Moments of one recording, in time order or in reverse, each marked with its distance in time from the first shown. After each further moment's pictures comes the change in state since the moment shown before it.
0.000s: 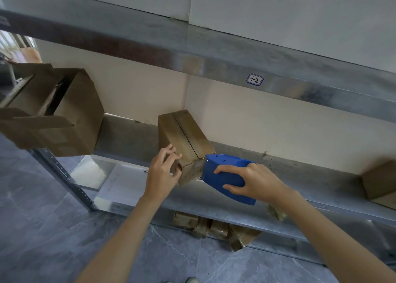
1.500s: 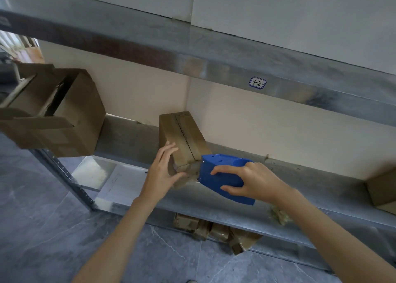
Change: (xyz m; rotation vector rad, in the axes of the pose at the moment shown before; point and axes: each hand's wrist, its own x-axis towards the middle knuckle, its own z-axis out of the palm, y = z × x) left_hand 0.007 -0.007 -0.002 -0.178 -0.087 -0.104; right_hand 0.011 -0.003 -0.016 0.020 -0.035 -0.075
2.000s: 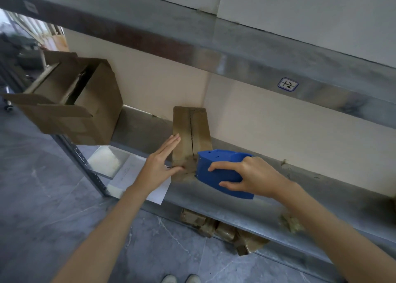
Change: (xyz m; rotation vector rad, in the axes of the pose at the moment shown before) left_hand 0.006 -0.037 -0.036 0.001 -0.104 0.031; right_hand 0.043 -0.011 -0.006 0.027 0.042 -0.160
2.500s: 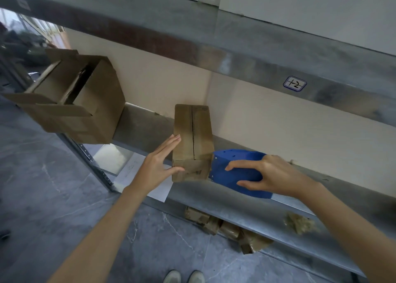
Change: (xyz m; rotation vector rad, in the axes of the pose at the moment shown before) left_hand 0.003 -0.004 -0.002 0.052 0.003 -0.014; right_hand -0.014 0.040 -0.009 0.018 -0.060 0.025
